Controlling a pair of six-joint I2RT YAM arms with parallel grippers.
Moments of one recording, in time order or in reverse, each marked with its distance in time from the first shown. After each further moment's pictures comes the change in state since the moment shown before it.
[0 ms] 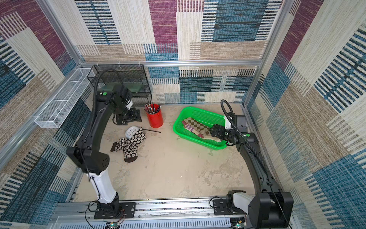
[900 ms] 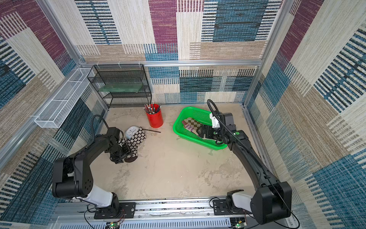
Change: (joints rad) left arm 0.206 -0.205 -0.979 0.623 0.050 -0.183; right arm 0.182 0.063 0.010 0.081 -0.079 0.034
